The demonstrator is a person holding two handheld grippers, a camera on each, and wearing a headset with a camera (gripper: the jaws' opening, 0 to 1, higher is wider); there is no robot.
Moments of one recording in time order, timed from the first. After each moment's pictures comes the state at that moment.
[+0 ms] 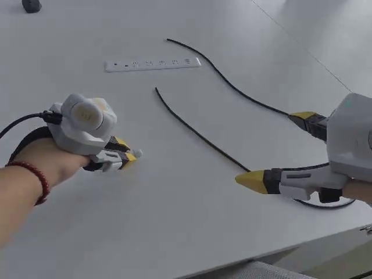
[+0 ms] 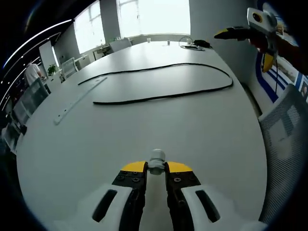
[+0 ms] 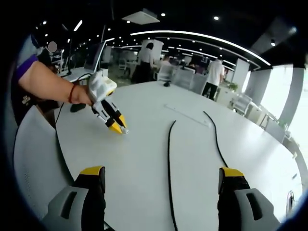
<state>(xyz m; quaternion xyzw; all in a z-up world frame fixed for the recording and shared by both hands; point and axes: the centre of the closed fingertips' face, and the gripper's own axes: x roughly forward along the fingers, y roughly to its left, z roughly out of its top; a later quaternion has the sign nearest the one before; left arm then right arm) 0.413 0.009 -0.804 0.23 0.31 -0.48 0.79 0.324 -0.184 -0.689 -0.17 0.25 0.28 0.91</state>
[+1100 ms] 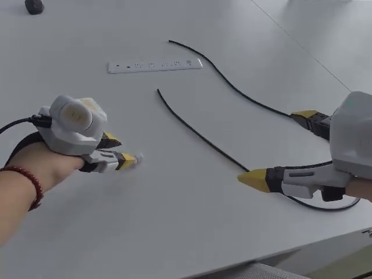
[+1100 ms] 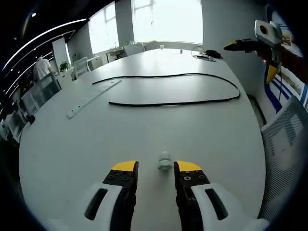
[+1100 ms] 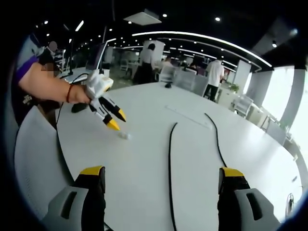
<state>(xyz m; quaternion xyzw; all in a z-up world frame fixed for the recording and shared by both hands) 0.414 0.031 -0.775 0.18 0.29 -0.44 0.83 0.327 -0.177 -0.685 -0.17 0.24 0.29 0.91</state>
